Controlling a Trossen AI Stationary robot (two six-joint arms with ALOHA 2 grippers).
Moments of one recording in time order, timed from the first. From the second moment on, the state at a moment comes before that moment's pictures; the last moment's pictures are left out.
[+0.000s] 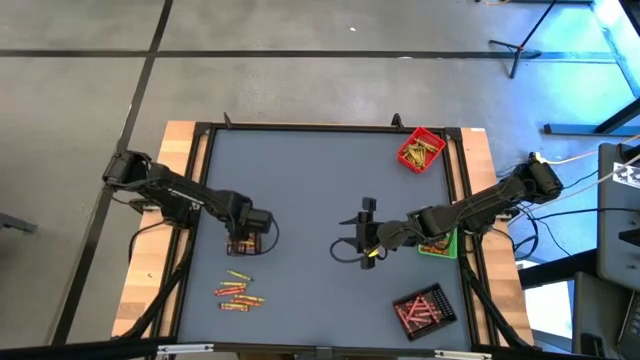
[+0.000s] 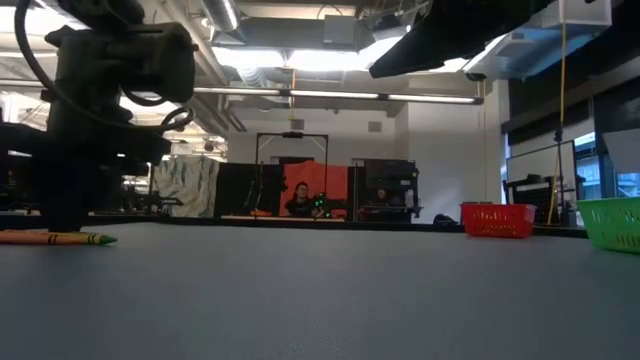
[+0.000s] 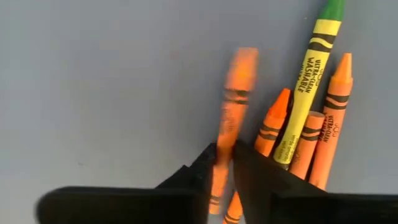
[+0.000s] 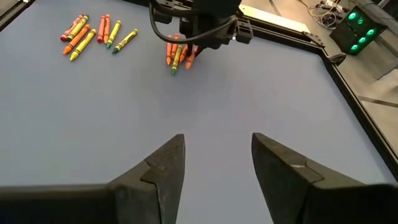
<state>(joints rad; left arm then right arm) -0.13 1.48 0.67 -0.79 -0.02 -0.18 0.35 1.44 0.87 0.03 0.43 -0.06</state>
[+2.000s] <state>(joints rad) -0.23 1.32 0.61 0.62 -0.12 0.46 0.31 1.54 0.87 0.55 0.41 -0.25</state>
